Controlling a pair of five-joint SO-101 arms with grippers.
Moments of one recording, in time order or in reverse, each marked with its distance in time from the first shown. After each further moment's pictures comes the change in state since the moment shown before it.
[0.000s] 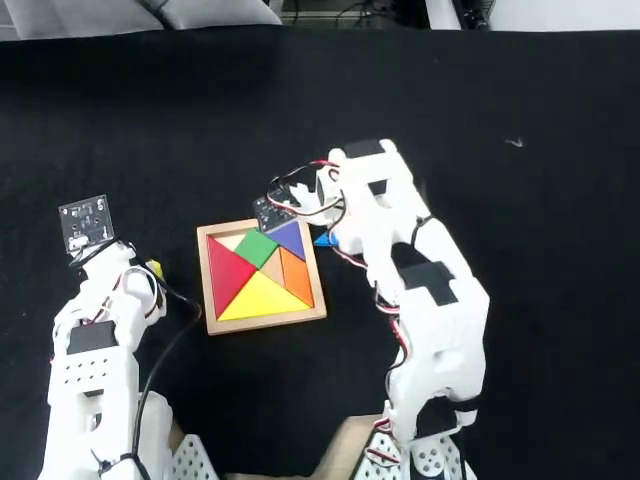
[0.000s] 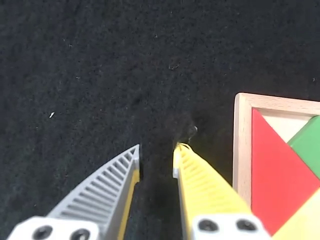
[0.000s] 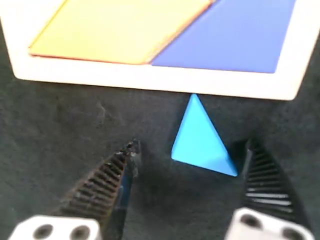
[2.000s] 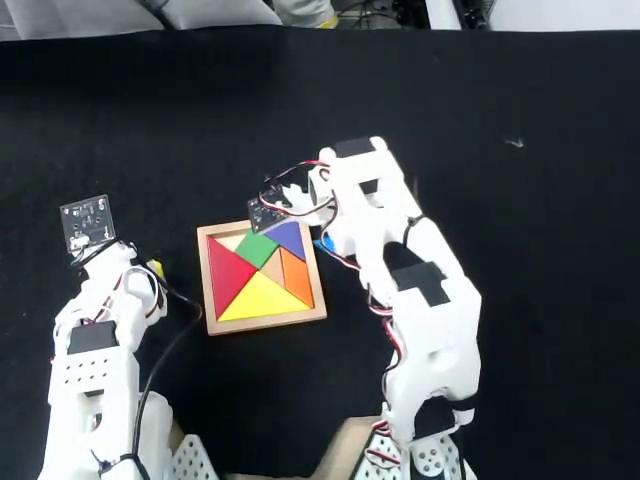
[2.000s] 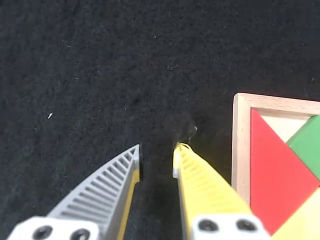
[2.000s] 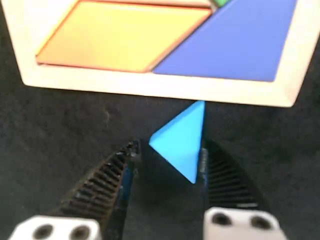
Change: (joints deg) left arm 0.3 0.0 0.0 0.0 0.0; right arm -2.5 0.4 -1.8 3.7 -1.7
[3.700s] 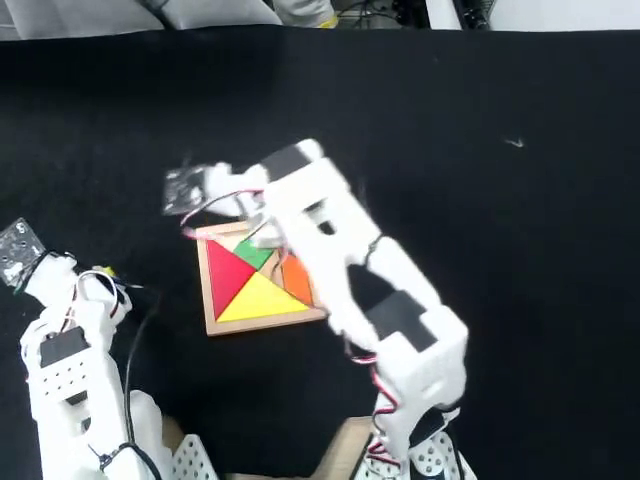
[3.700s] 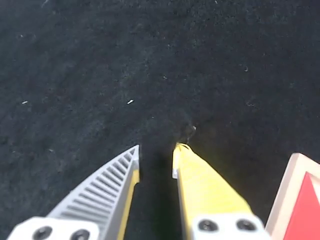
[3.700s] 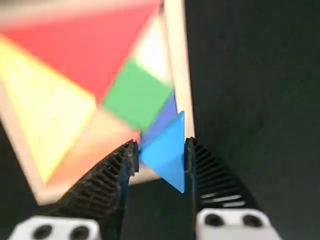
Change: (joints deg) left arm -14.5 0.0 0.0 0.0 10.7; right arm -17.1 -10.3 -2.5 -8.0 -27.5
